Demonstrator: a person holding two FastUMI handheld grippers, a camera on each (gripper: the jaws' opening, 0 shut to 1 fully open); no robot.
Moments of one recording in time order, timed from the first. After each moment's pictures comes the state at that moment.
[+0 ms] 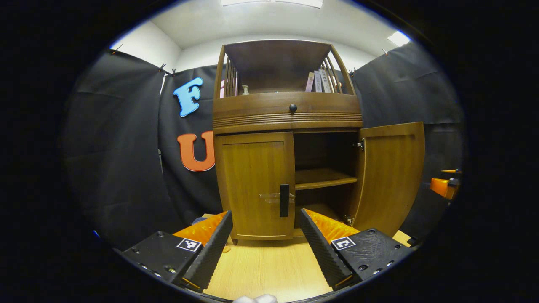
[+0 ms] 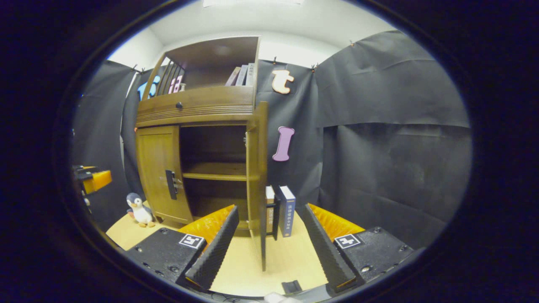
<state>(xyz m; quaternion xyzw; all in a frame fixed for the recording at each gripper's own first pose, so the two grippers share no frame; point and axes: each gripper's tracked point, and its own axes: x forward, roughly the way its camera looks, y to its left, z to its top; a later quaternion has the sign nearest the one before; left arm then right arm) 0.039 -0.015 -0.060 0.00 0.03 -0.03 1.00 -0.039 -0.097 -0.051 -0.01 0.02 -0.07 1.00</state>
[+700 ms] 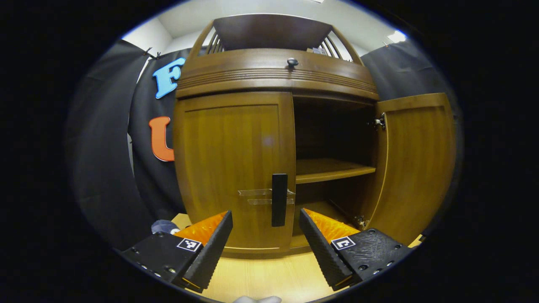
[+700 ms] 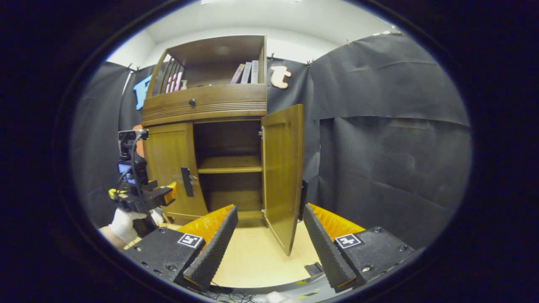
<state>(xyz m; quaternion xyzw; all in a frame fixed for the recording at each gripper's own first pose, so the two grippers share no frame) 0.201 -0.060 -0.131 -0.01 0.04 -0.08 1.00 -0.072 -0.029 -0.061 0.02 0.05 -0.12 0.99</state>
